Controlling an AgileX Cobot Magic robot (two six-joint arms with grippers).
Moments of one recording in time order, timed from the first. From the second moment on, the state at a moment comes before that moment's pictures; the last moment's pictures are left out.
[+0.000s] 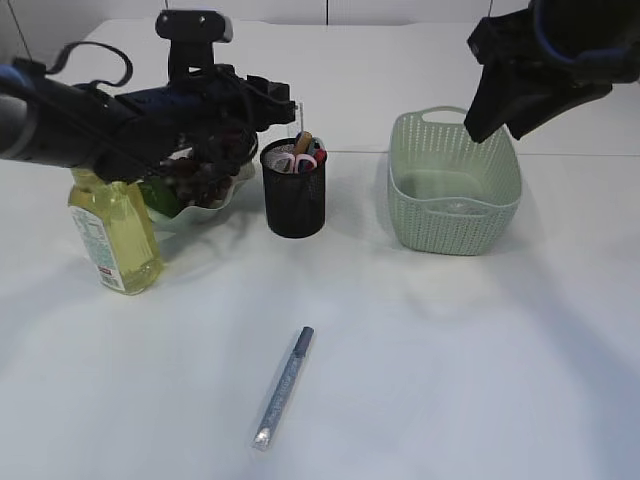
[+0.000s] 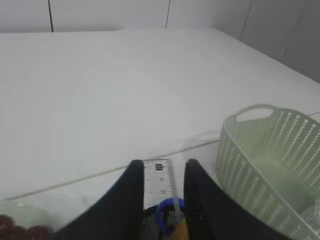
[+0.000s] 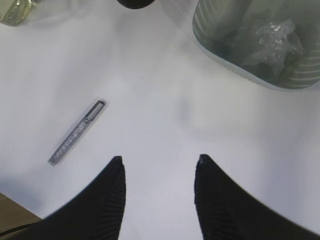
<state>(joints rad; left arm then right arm) -0.39 2.11 -1.36 0.29 -0.49 -0.40 0.22 1.64 -1.59 0.26 1.24 -0.18</state>
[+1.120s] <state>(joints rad) -0.68 1.70 -1.36 0.00 1.00 -0.31 0.13 1.64 -1.59 0.14 1.24 0.04</state>
